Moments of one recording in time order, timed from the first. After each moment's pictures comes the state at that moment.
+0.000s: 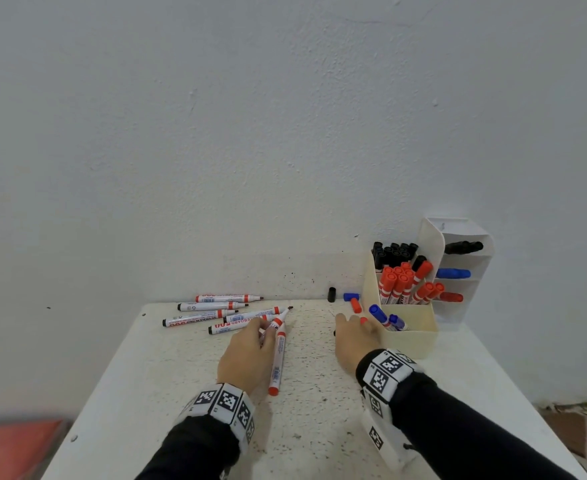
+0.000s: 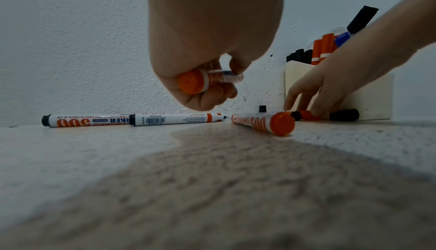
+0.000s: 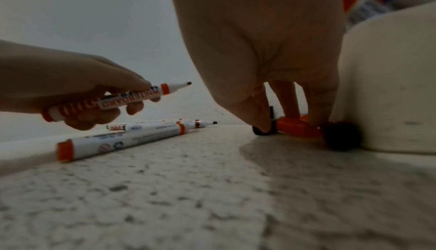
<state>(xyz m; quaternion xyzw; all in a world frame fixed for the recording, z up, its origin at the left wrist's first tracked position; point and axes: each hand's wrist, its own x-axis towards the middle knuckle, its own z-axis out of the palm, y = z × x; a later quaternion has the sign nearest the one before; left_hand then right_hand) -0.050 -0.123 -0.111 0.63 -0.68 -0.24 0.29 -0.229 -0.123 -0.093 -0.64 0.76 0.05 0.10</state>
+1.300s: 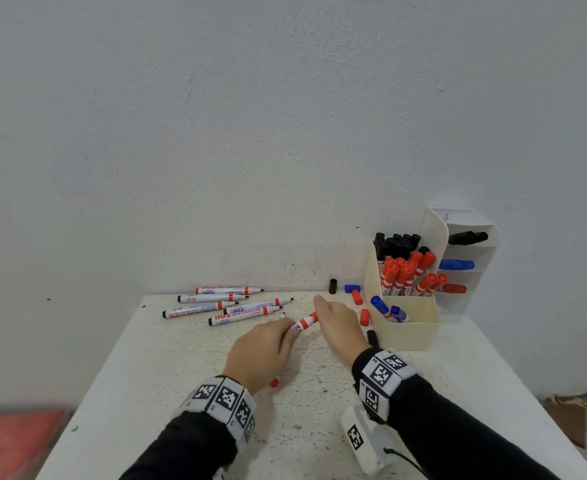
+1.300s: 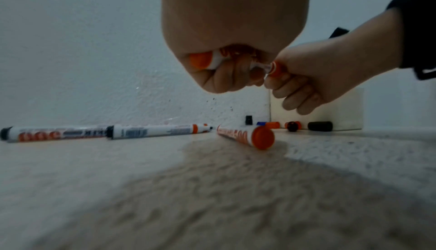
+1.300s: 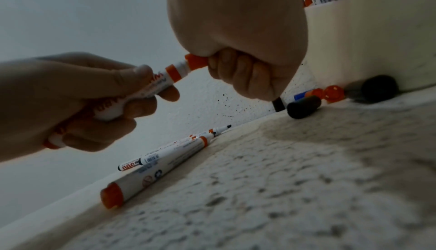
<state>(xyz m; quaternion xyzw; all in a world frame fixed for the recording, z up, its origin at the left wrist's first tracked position) -0.057 -0.108 -0.093 0.51 -0.82 -0.15 0.20 -0.207 -0.122 -0.090 -0.56 0.65 -0.39 0.33</state>
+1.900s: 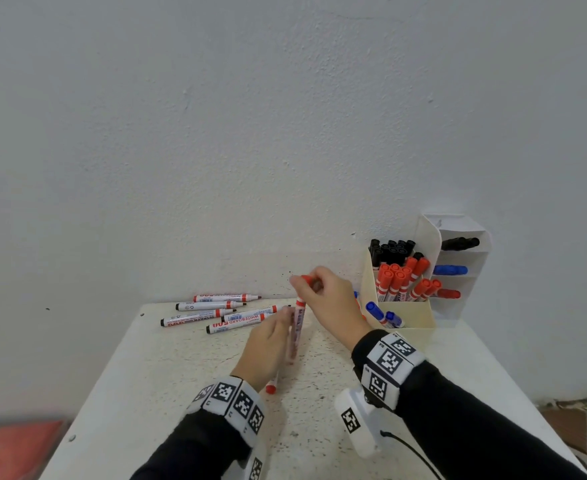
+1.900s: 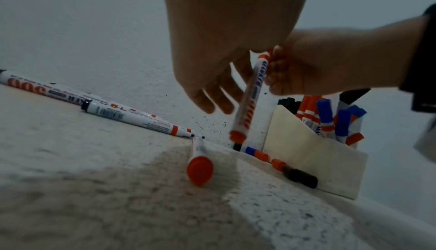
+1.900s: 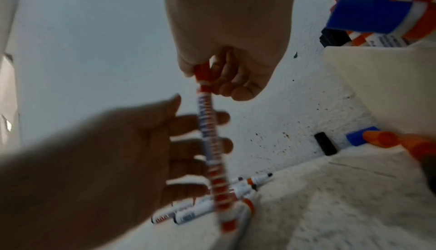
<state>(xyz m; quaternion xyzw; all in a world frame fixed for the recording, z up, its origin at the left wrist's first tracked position) -0.078 -0.103 -0.078 0.50 -0.67 -0.39 0.39 -0.206 -0.120 -0.037 -0.65 0.54 -0.49 0.24</state>
